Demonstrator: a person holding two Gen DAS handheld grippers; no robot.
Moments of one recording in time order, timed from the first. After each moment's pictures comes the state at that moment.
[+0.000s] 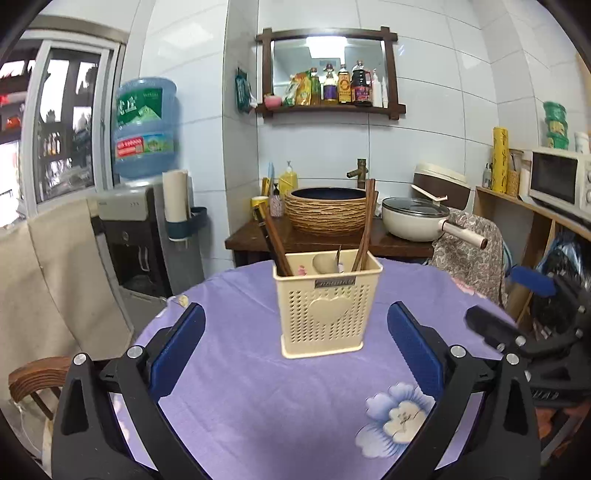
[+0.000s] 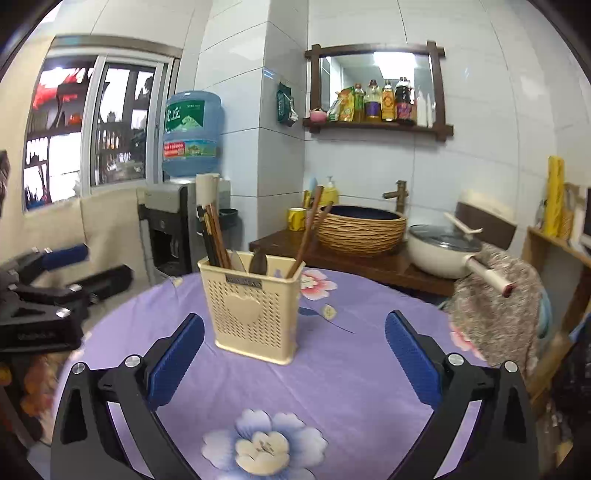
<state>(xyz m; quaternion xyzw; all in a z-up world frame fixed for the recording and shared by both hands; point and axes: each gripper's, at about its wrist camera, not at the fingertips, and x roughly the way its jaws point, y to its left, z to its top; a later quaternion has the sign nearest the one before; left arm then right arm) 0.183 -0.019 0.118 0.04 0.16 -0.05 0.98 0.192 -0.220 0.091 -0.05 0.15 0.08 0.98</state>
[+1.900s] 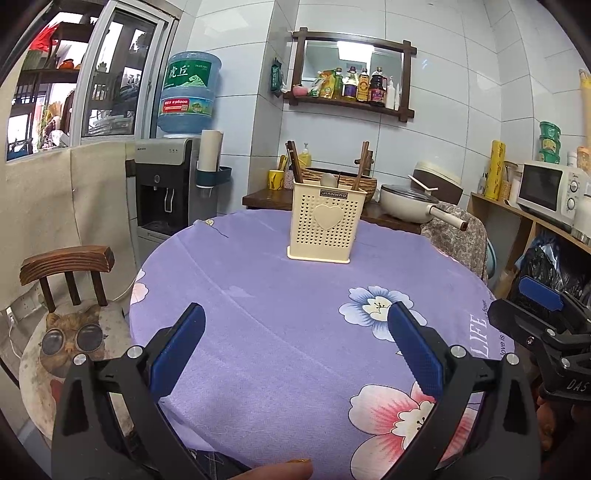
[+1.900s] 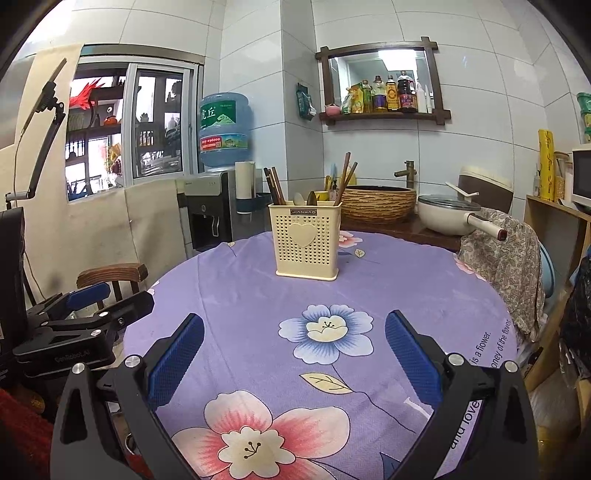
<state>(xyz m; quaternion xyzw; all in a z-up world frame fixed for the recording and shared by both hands) 0.011 0.003 0.034 -0.05 0.18 -0.04 0.98 0.030 -0.205 0.034 0.00 0.16 0.13 0.98</state>
